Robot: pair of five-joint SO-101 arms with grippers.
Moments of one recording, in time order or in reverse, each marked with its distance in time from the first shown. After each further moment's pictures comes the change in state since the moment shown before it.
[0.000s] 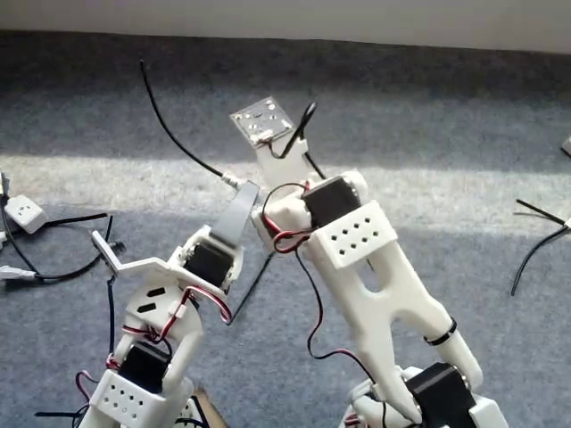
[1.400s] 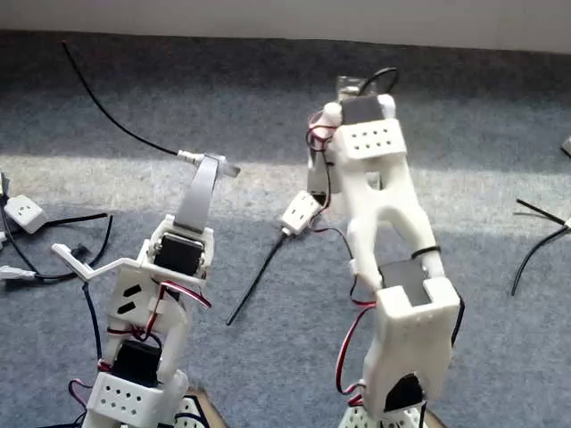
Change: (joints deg) left arm -9.2 0.3 0.0 -10.5 -0.4; right arm 13.8 36.6 -35.8 22.3 -16.3
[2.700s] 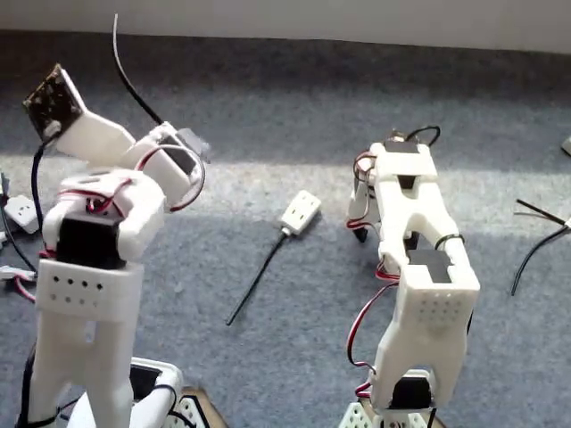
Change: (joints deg) left arm -8.2 59.2 -75.9 67.2 -23.5; right arm 15.9 12.3 20.6 -23.6 -3.6
